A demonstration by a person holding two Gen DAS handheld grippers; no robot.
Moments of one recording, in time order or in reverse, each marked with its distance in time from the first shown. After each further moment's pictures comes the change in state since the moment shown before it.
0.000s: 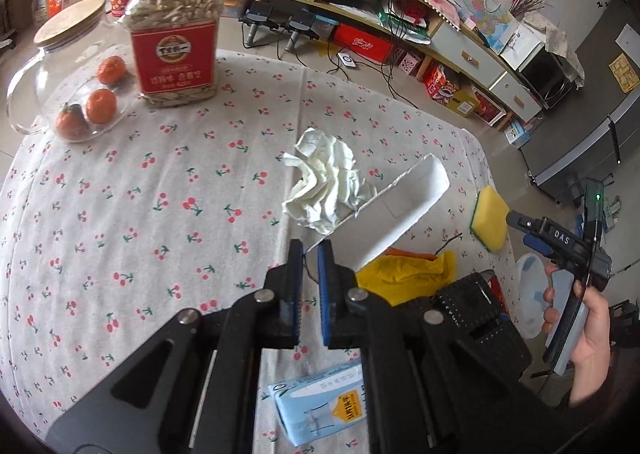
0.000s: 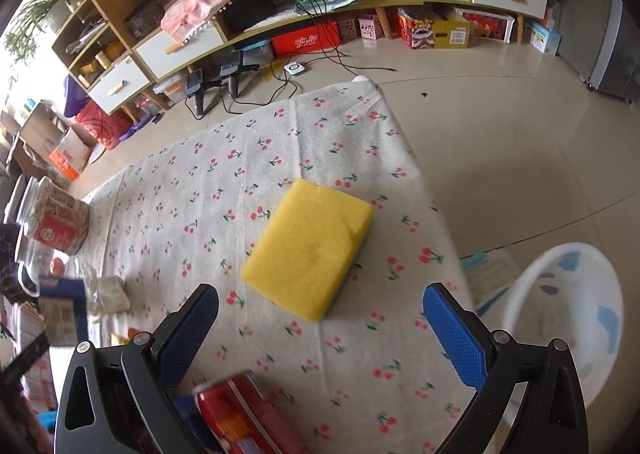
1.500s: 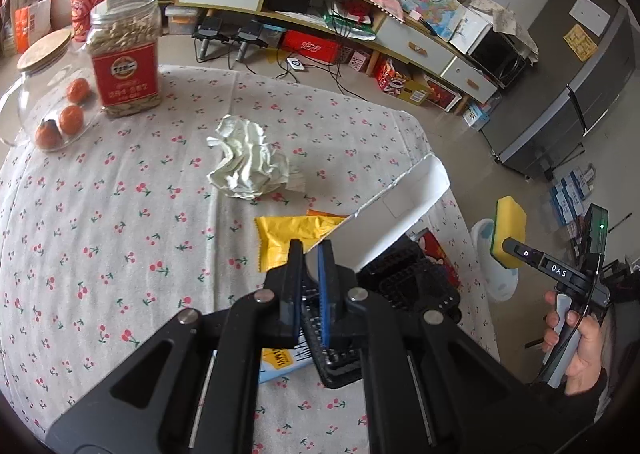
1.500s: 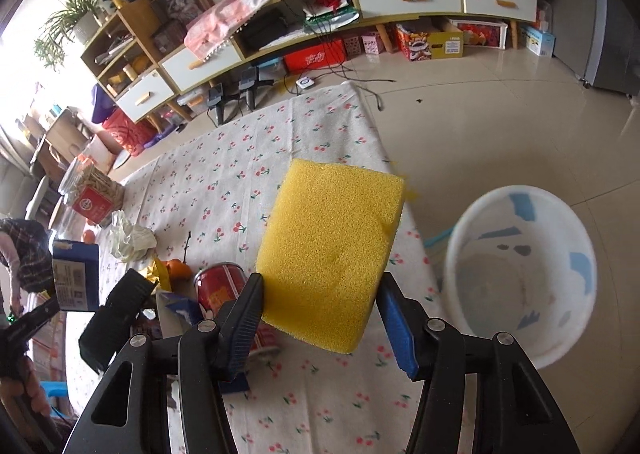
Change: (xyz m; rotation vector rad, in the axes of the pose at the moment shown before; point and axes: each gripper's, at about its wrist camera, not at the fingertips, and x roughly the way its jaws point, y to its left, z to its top) left arm -0.026 -0.053 -0.028 0.137 -0.024 -0.116; right arm -0.098 -0.060 -0.084 -0.014 -0.095 0.072
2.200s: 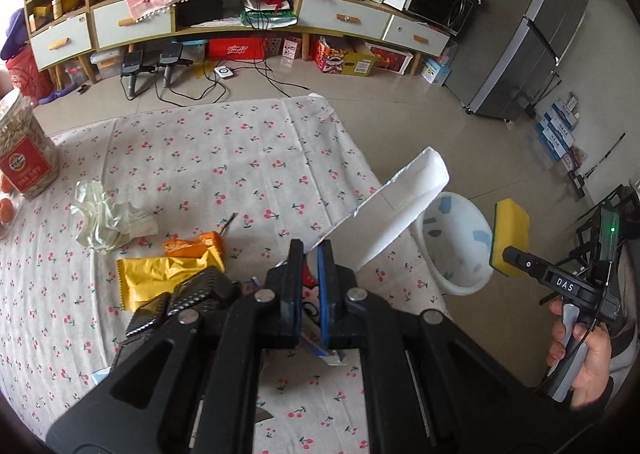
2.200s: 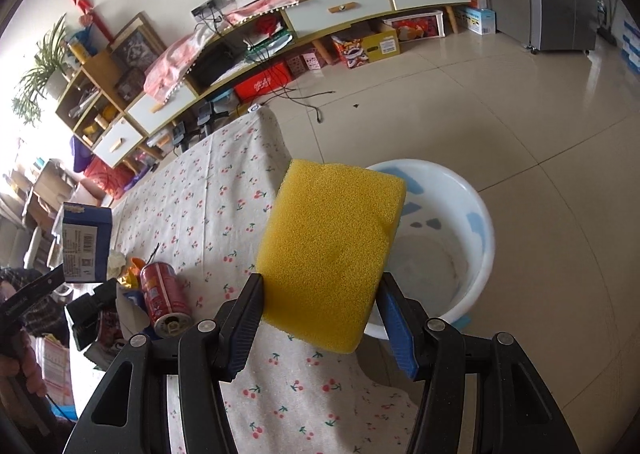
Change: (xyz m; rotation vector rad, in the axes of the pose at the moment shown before) left arm 0.046 -0.150 0.013 0.246 0.038 -0.021; right arm -0.057 -0.120 -0.028 0.170 -0.065 -0.021
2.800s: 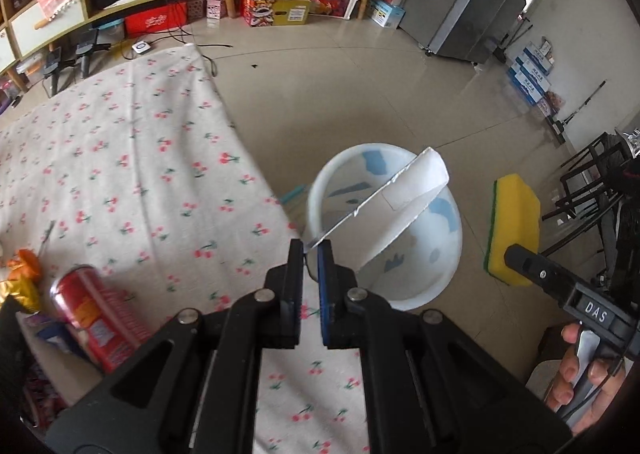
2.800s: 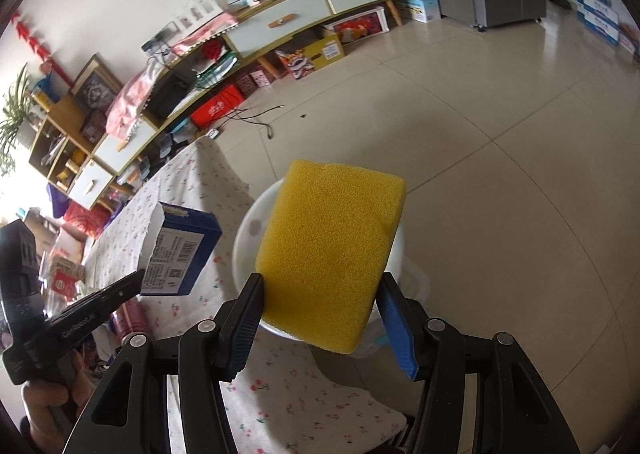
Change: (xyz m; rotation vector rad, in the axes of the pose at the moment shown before) left arm 0.115 -0.139 -0.003 0.108 0.152 -0.100; right arm -0.015 -0.077 -0.006 0.164 -0.020 -0.077
